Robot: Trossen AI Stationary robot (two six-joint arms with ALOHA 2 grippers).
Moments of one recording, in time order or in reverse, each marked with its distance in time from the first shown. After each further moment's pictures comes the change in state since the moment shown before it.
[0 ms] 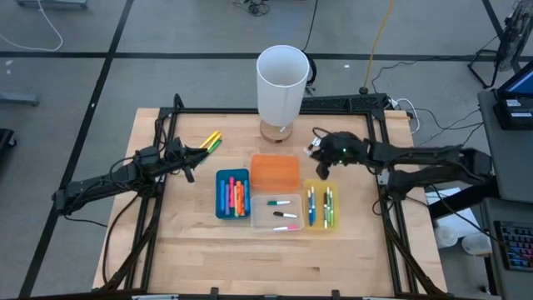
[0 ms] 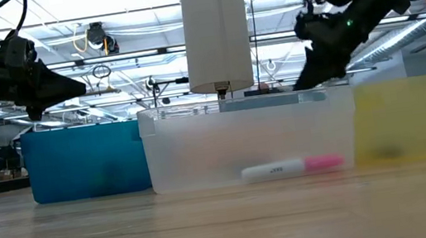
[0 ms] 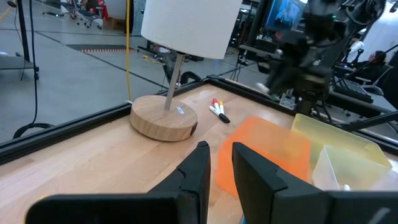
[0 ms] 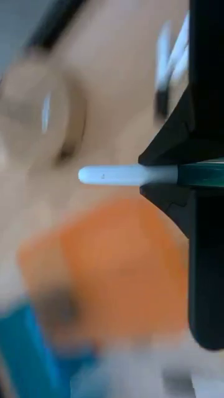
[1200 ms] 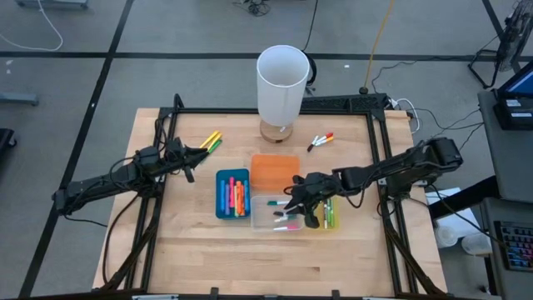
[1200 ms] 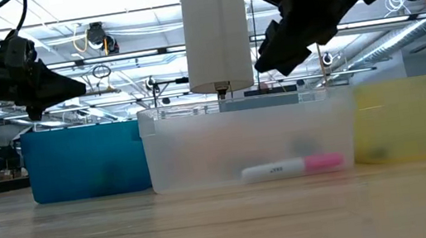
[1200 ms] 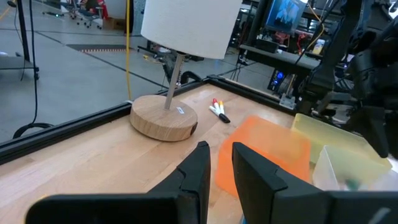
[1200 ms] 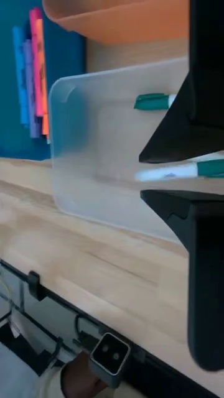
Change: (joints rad) left arm 0.000 0.000 0.000 0.000 0.000 0.000; right arm 0.479 0.394 0.230 0.207 -0.256 -0.056
